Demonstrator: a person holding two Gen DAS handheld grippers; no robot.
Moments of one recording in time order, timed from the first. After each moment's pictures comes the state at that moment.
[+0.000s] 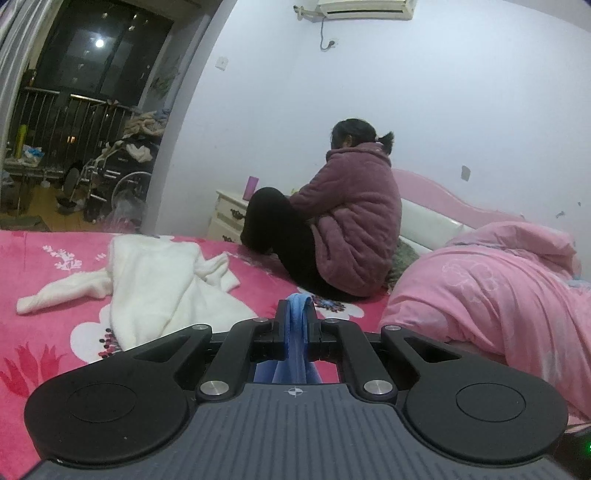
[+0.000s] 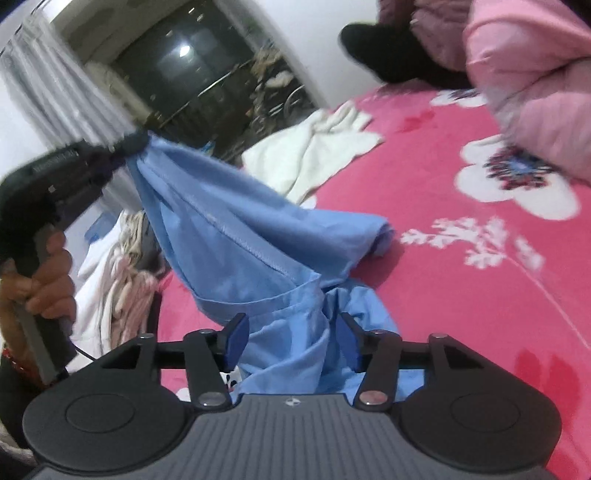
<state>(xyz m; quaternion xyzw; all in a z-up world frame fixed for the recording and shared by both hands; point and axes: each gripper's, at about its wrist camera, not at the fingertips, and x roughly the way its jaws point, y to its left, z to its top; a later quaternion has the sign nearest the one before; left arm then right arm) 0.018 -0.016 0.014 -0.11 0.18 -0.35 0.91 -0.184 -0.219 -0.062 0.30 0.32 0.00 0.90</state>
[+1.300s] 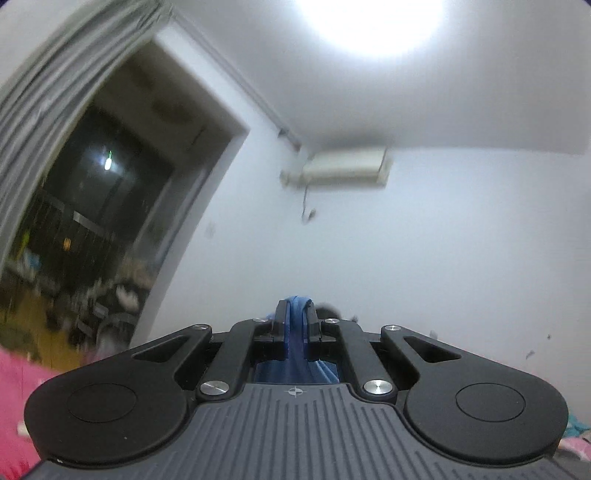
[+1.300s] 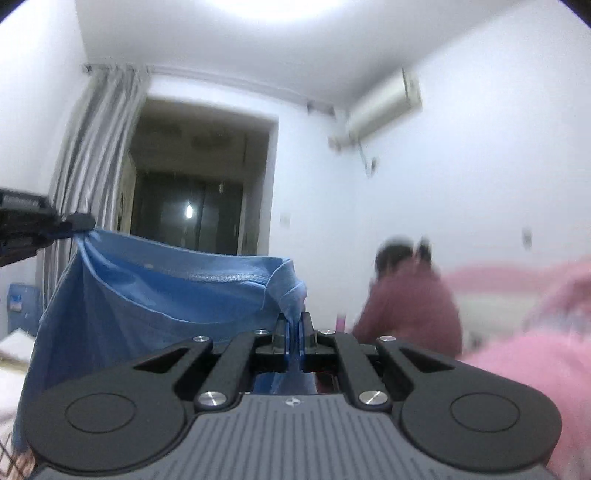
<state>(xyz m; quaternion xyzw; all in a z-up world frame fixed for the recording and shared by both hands) -0.097 0.040 0.182 -0.22 -0.09 -0.33 0.92 -0.266 -0.149 0.163 -0.05 -0.07 -0.22 0.97</state>
